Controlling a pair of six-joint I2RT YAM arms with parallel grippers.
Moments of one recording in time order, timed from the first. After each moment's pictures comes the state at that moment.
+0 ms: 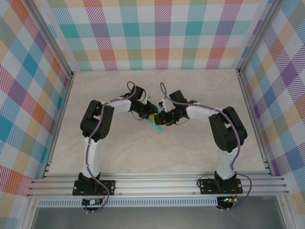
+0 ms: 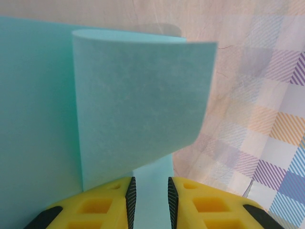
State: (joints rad) left arm -0.42 2.19 1.45 -0.31 0.68 -0.75; right arm 0.52 1.91 1.19 -0.36 -0.76 0.36
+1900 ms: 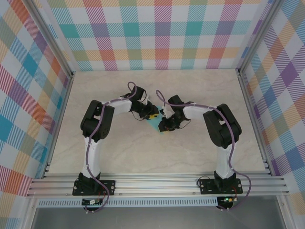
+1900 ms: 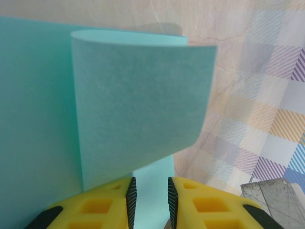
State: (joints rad) left arm -0.43 2.19 1.45 -0.32 0.69 -0.75; right arm 0.53 1.99 1.20 -0.53 -0.63 0.23
